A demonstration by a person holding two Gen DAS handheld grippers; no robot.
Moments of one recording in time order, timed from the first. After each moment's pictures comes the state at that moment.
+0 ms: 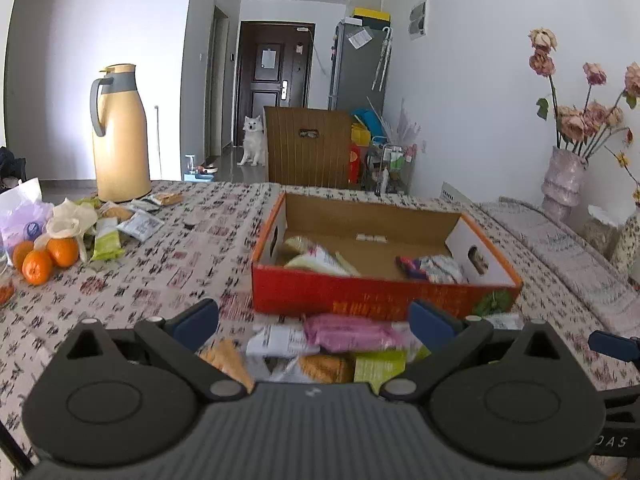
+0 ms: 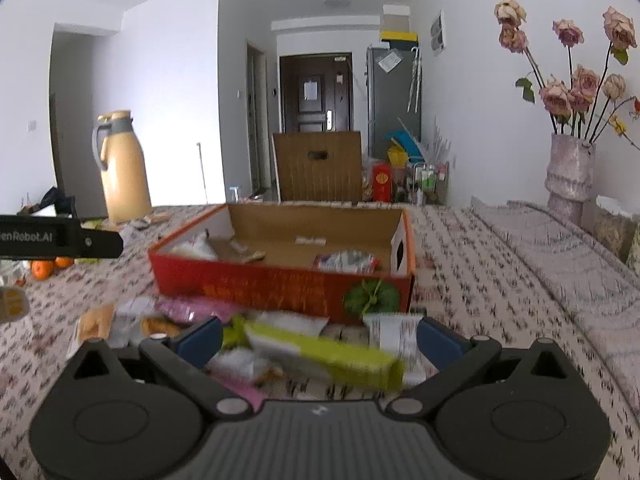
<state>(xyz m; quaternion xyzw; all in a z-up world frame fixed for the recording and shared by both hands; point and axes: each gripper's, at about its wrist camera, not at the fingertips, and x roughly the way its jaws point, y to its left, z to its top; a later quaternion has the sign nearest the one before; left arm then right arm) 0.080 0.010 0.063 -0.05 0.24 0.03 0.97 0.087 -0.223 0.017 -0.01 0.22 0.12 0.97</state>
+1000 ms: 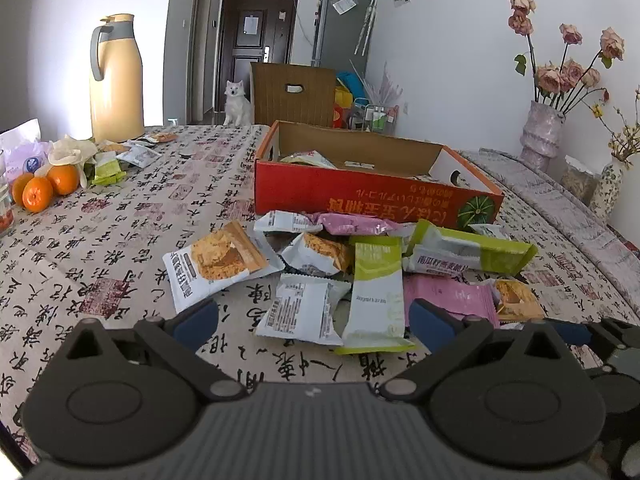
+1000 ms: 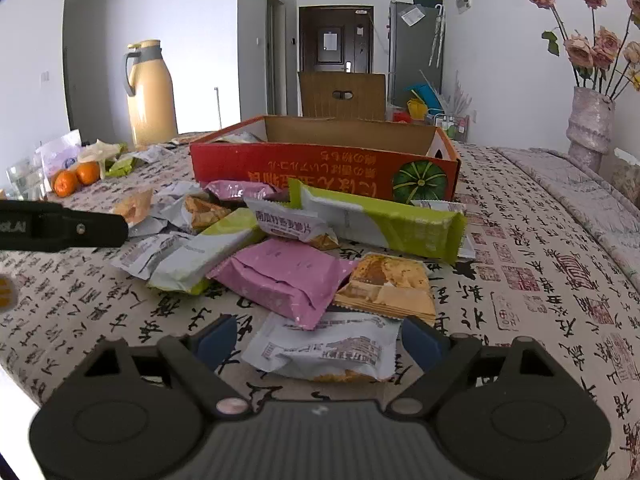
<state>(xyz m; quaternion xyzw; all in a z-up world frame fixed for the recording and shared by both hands) 0.022 0.022 0.012 -0.05 0.29 -0.01 0.96 0.045 -0.190 -0.040 -0.04 0.29 0.14 0.95</state>
